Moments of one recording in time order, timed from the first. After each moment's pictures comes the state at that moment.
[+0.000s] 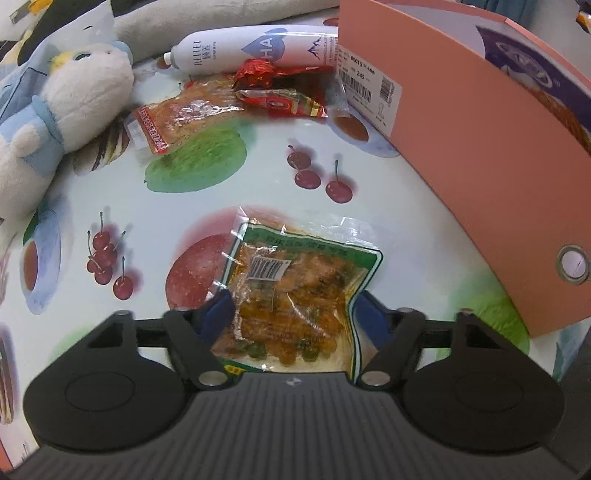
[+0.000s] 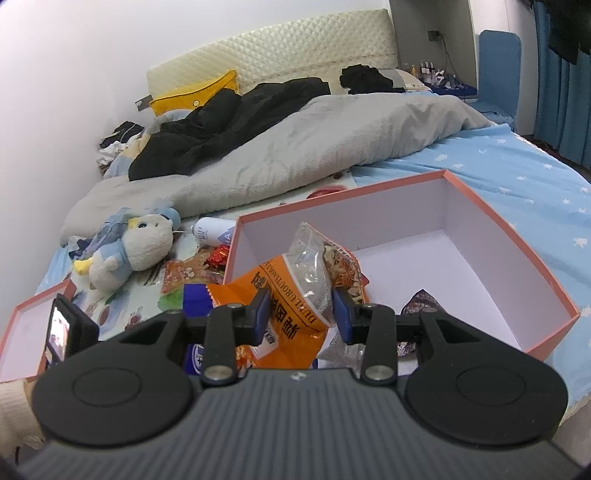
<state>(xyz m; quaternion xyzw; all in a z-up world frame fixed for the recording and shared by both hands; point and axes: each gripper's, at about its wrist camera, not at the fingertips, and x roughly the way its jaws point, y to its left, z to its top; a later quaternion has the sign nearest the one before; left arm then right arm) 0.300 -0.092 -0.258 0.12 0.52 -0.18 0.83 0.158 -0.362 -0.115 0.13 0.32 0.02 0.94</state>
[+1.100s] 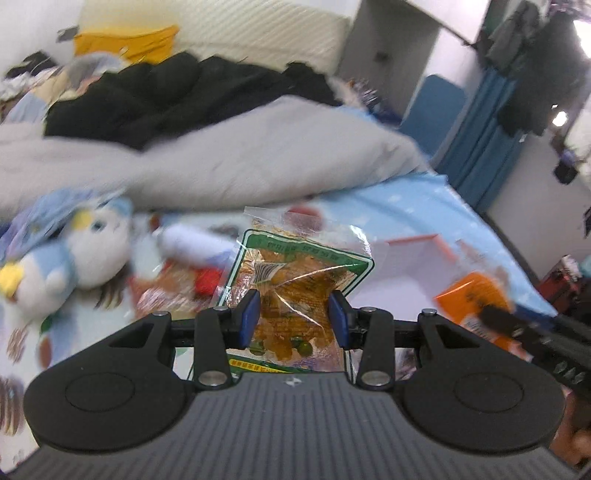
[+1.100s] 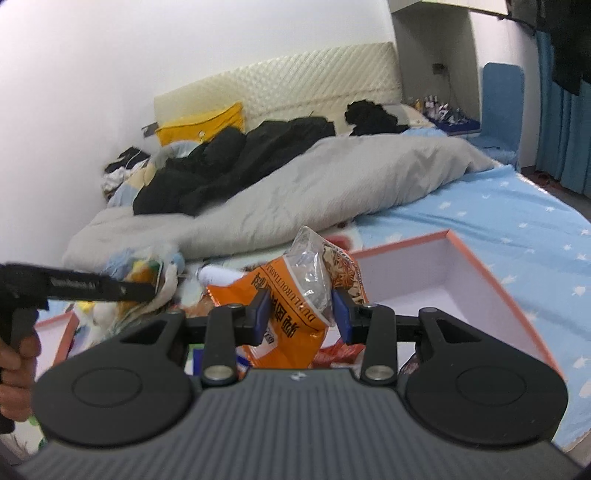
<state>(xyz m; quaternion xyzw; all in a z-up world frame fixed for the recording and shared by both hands) 0.311 -0.152 -0.039 -0.04 0.38 -0.19 0.90 0.177 -0.378 -0.067 0.12 0.26 0.01 0.96</state>
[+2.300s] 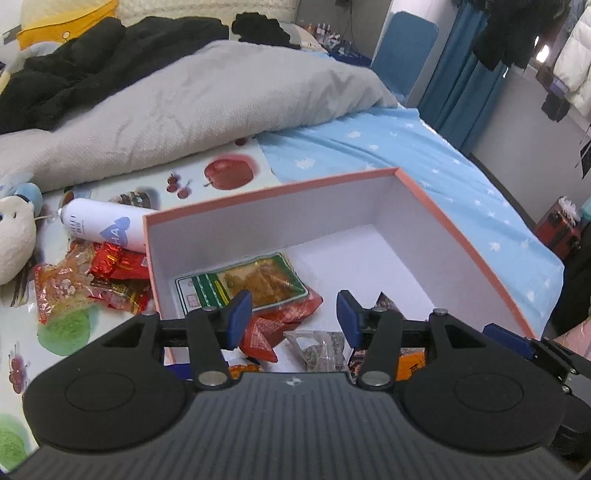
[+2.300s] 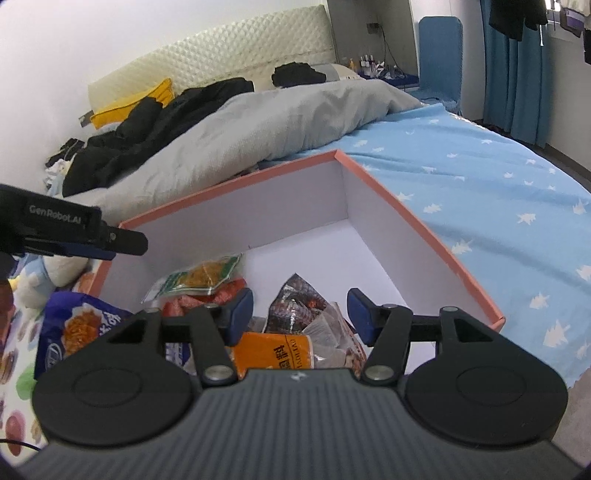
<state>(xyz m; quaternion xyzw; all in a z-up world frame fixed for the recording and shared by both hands) 0.329 -0.290 -0.119 0.02 0.44 -0.23 0.87 0.167 -0.461 -0.168 0.15 0.31 -0.06 0.94</state>
